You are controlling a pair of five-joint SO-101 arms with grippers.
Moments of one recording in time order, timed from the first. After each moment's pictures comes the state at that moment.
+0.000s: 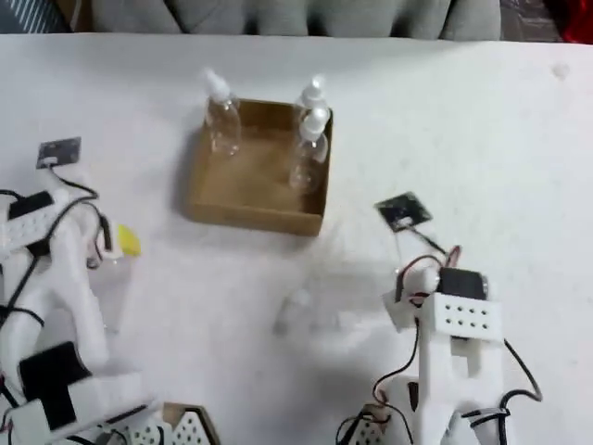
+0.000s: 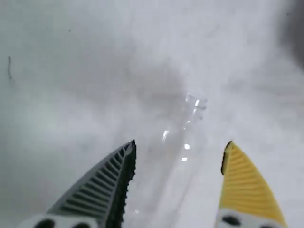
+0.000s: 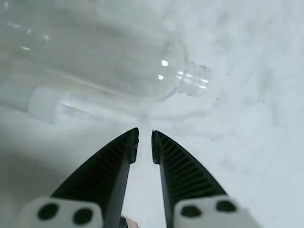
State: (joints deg) left arm -29.9 -8.0 34.4 64.0 -8.1; right arm 5.5 -45.0 61.3 69.3 30.3
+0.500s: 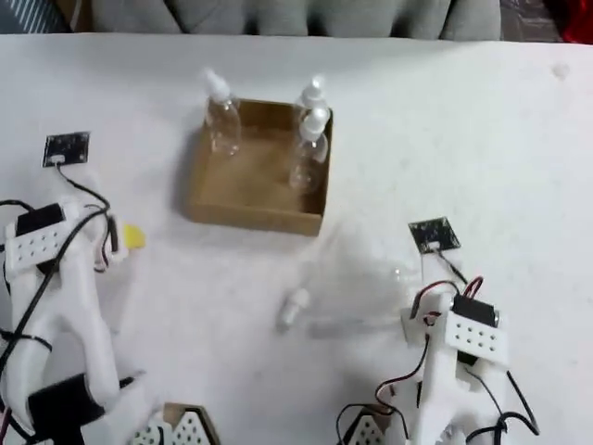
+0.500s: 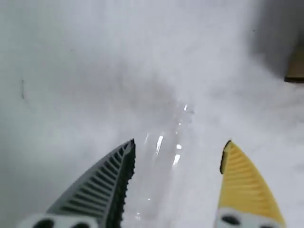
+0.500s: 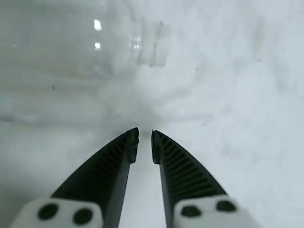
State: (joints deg) left arm -27.9 -18.0 39.9 60.3 -10.9; right arm 15.8 -47.0 74.7 56.8 30.6
